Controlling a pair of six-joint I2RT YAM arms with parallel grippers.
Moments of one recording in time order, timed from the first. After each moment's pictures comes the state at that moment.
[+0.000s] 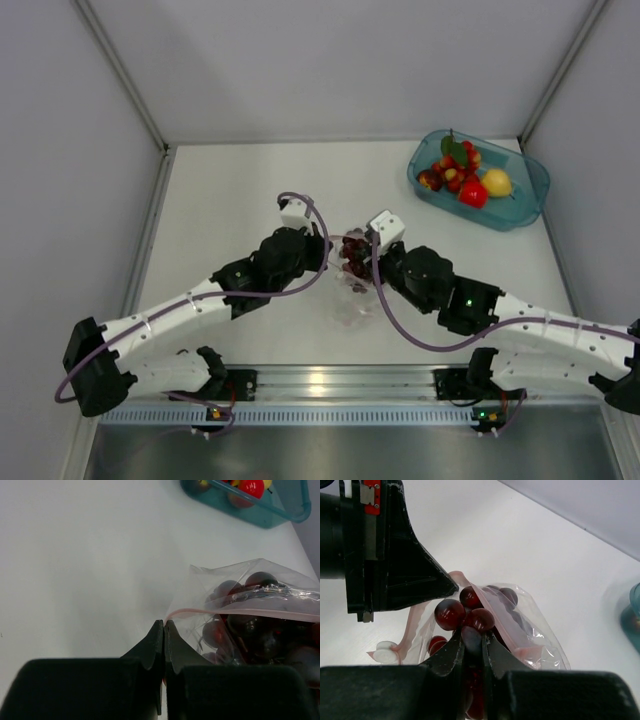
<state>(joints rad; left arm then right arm) -0.93 1.15 0.86 -0.12 -0.34 -0.57 1.14 0.95 0.80 -0.06 0.46 -0.01</state>
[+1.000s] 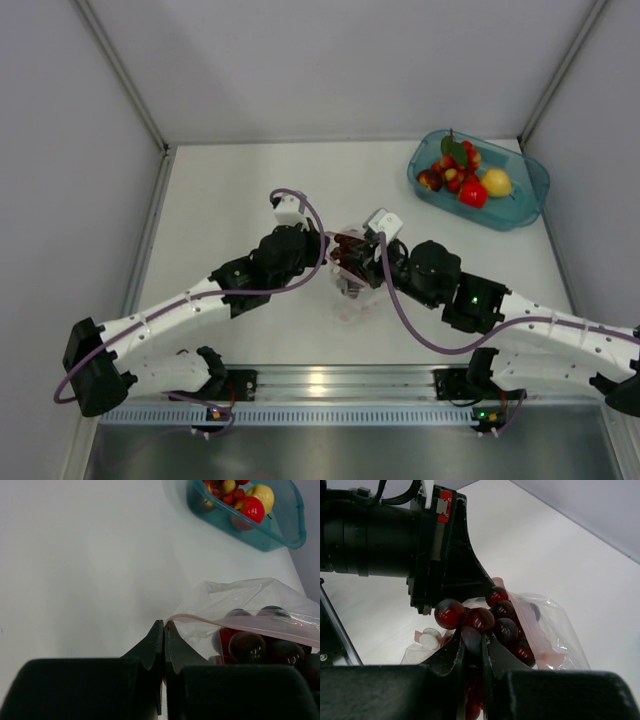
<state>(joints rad) -0.93 1.13 0.88 -0.15 -0.43 -0.64 1.12 0.95 0.85 -0.05 0.24 -0.01</state>
